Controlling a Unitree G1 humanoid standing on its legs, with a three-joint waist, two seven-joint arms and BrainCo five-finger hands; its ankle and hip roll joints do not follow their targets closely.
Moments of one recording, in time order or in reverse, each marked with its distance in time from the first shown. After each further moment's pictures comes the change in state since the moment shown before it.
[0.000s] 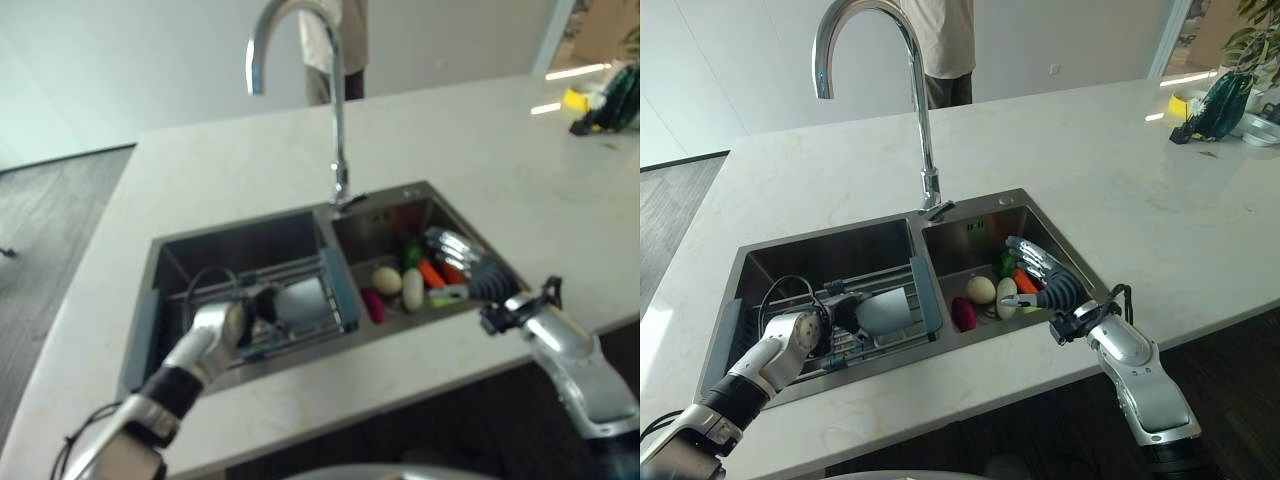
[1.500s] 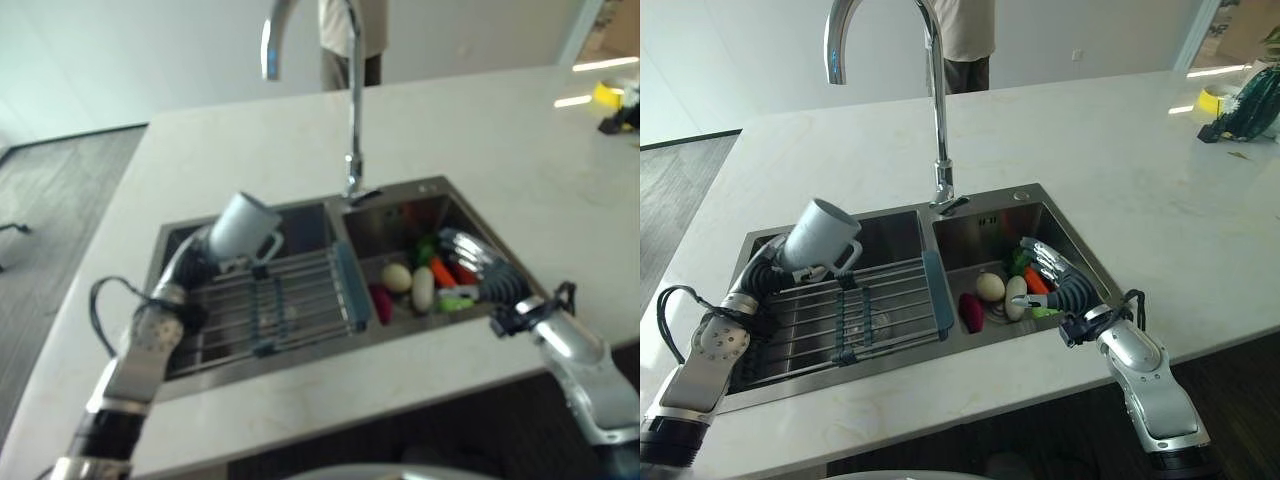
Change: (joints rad) left arm 0.282 -0.018 0.540 -0.308 -0.584 -0.225 0.409; right arm 0.041 0.010 -0.050 0.000 -0.022 0.003 -0.026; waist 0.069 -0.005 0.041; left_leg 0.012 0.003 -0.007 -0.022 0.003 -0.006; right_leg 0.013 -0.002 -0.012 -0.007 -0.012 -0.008
